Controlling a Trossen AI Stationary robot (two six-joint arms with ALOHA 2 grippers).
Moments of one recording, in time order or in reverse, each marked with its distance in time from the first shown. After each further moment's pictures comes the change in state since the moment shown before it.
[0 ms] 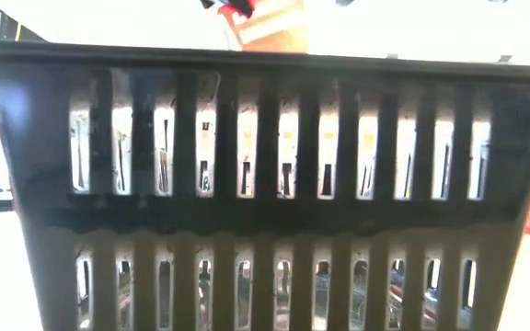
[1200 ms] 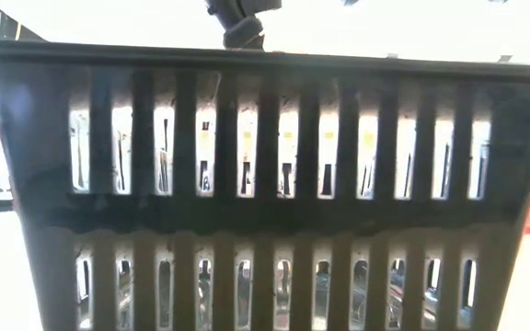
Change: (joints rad) left arm 0.363 0.121 0.035 0.179 -0.052 0.504; right arm 0.000 0.000 0.000 0.000 0.136 0.152
